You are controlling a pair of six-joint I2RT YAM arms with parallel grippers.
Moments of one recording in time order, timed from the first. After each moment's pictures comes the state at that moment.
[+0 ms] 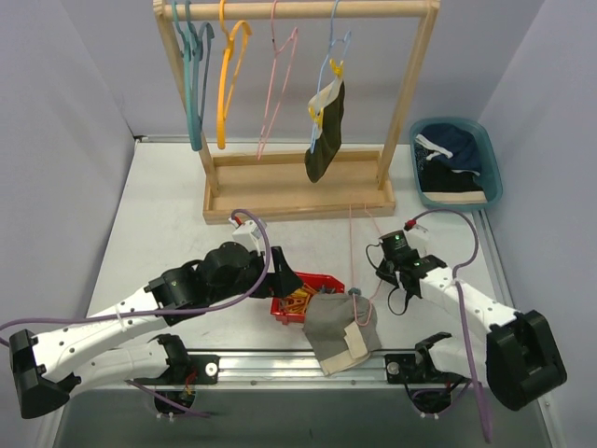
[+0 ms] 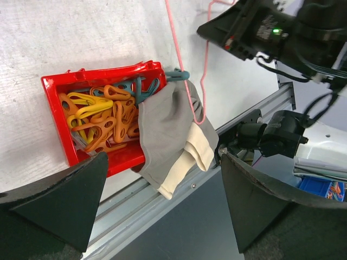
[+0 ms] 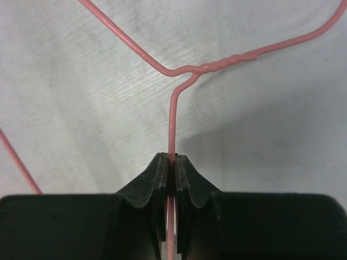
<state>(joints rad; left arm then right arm) -1.04 0.91 0.83 -0.45 -0.12 -0.91 0.42 1.20 0.51 -0.37 0.33 0.81</state>
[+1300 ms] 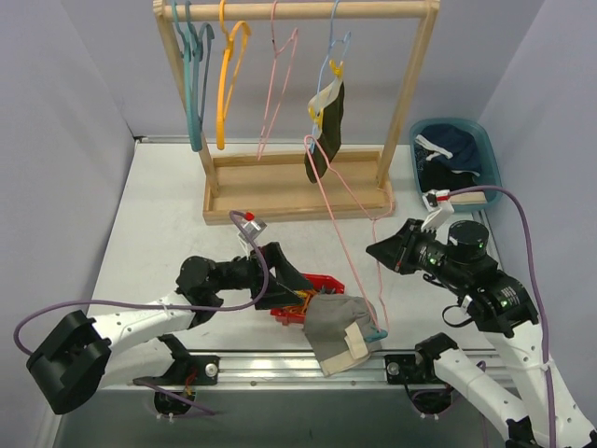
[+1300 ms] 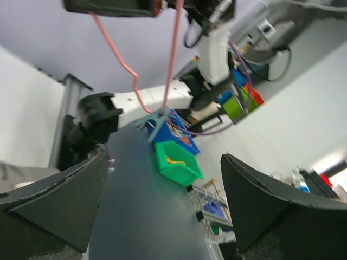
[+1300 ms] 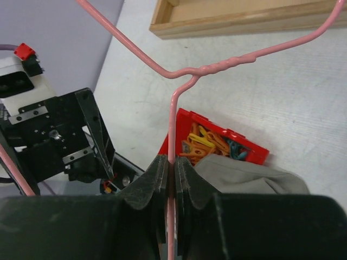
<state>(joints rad) -0.79 1.09 0.38 1.11 0.76 -1.20 0.42 0.68 0.96 -0.70 -0.30 0.59</state>
